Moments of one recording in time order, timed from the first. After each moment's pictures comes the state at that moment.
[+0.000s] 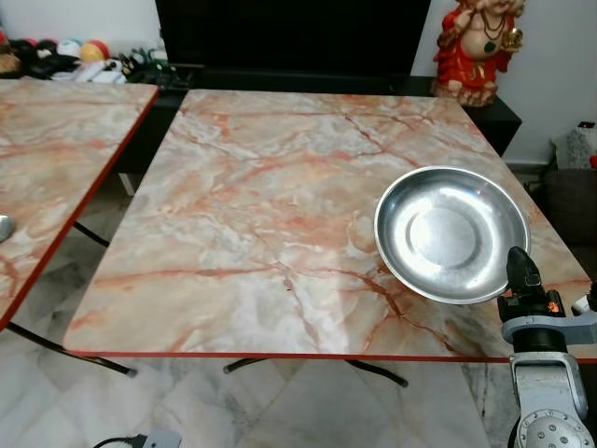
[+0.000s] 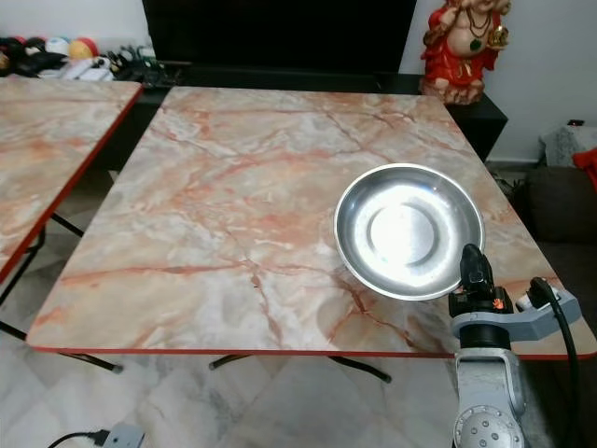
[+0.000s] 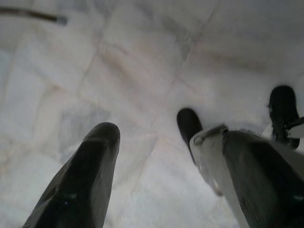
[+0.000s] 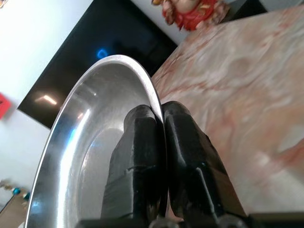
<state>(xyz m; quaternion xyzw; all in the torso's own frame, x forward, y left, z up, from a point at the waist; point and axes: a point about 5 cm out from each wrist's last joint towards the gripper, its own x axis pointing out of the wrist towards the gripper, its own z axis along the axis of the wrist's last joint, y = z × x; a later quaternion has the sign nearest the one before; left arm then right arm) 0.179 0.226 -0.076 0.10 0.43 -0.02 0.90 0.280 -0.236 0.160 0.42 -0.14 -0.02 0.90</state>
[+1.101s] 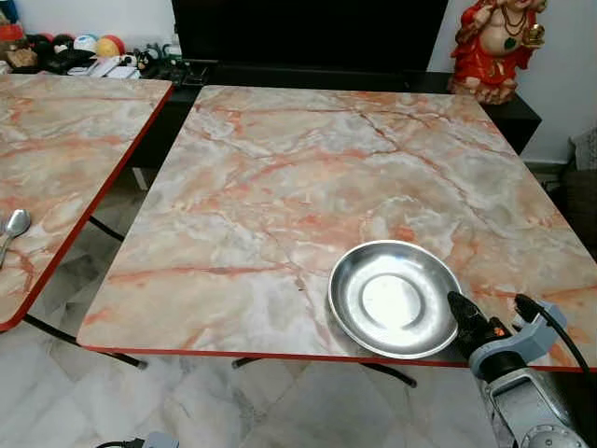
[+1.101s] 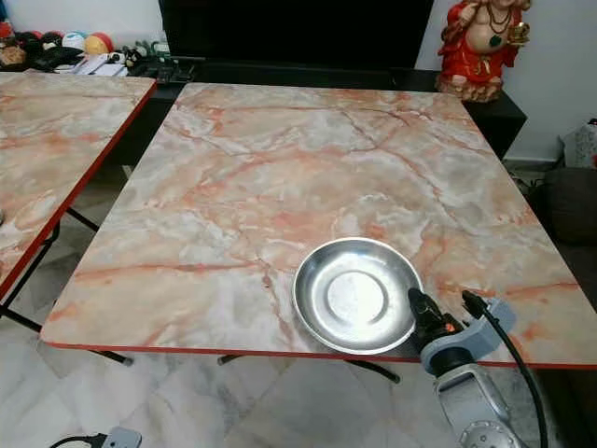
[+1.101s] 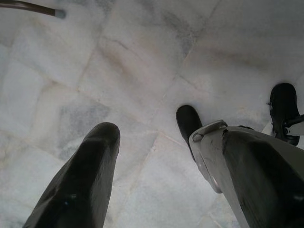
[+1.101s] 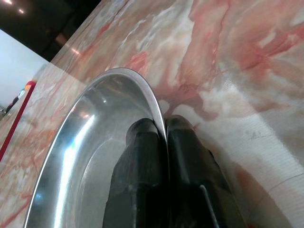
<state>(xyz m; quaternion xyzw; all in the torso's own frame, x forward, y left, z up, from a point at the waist) 0.181 0.225 -0.075 0.10 0.43 -0.02 0.90 0.275 -0.221 0.114 0.37 0.08 0.02 0.93</state>
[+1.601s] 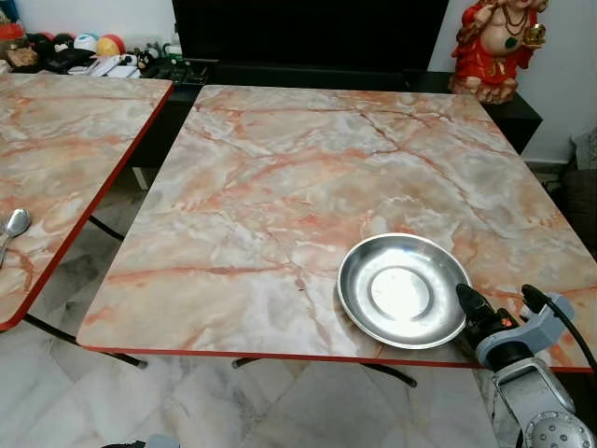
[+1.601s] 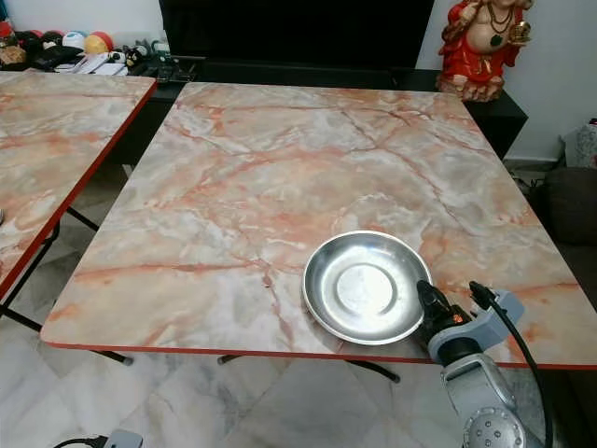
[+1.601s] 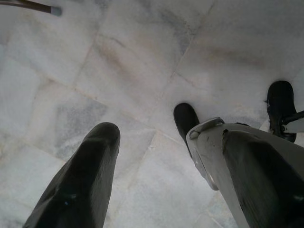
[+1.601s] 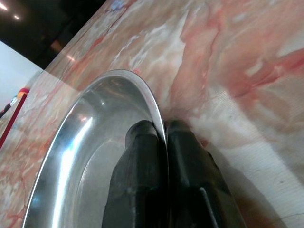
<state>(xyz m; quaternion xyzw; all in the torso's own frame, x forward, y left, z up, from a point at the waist) 0.178 0.223 -0.077 0.10 0.43 -0.02 0.90 0.285 -0.231 0.119 0.36 0.07 0.01 0.93</state>
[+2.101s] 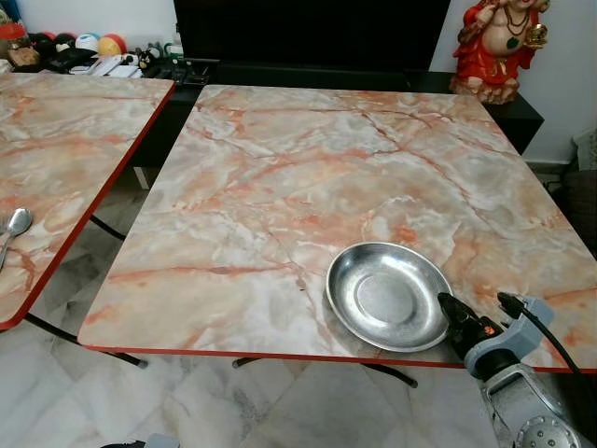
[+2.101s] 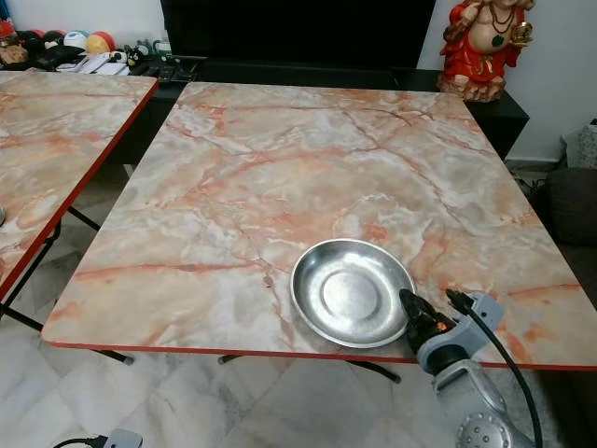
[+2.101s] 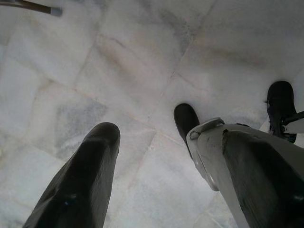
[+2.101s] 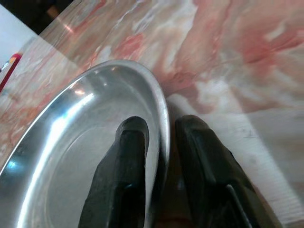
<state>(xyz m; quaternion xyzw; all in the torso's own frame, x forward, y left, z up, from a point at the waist) 0.179 0.223 -0.076 0.10 0.43 -0.02 0.90 0.281 -0.223 0.107 0.31 0.10 0.03 0.94</state>
